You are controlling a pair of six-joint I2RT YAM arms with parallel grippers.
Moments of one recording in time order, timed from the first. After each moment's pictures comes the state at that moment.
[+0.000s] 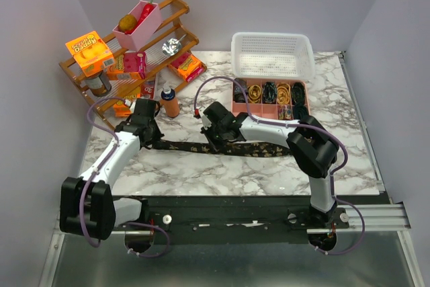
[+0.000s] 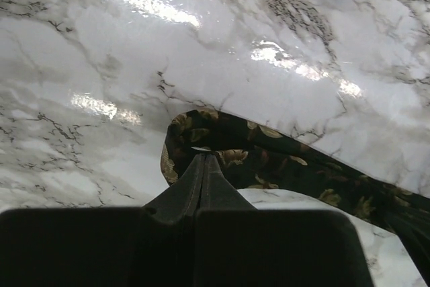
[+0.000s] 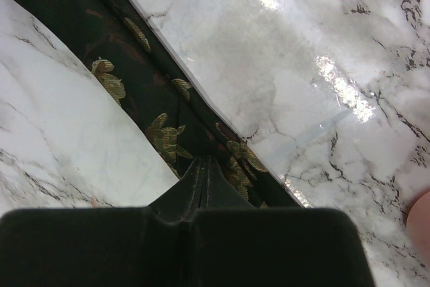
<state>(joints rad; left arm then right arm) -0.18 1.21 0.78 -0.56 -0.17 -0.59 0.89 1.99 1.33 -0.34 -0.11 0.09</state>
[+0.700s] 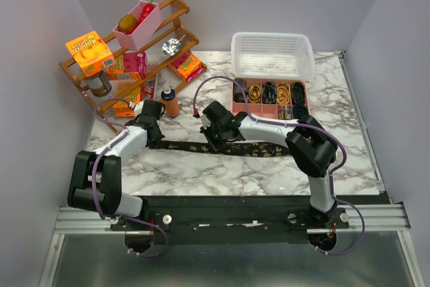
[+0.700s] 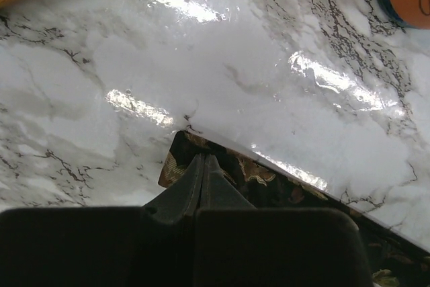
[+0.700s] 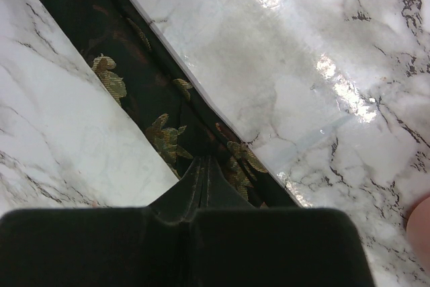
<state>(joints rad) -0.19 1.40 0.74 -0.40 -0.31 -0.59 0.89 2.00 1.35 -0.35 -0.11 0.09</state>
